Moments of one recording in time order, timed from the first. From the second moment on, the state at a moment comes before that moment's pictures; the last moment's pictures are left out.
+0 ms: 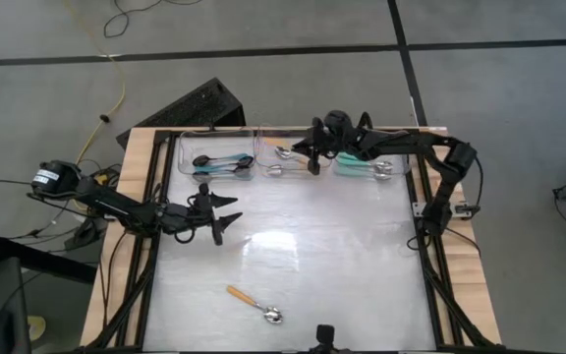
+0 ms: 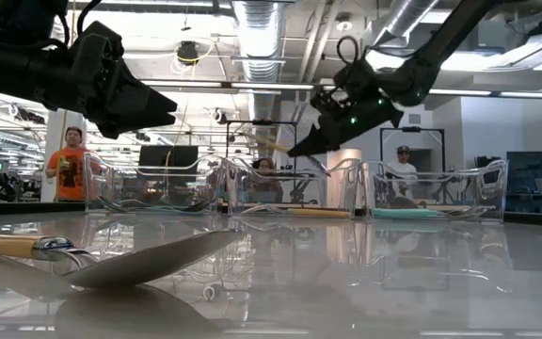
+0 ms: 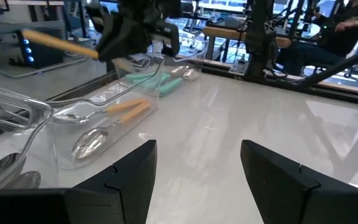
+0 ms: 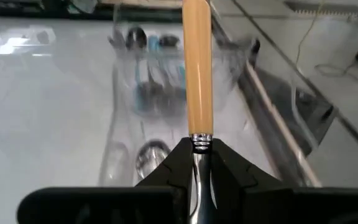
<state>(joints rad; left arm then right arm) -0.20 1.07 0.12 0.77 -0.55 -0.21 -0.62 1.79 0.98 0.37 -0.41 -0.30</state>
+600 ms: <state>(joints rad) -0.20 1.07 0.12 0.76 -0.59 -0.23 -0.67 1.87 0.98 0.40 -0.42 -0.28</state>
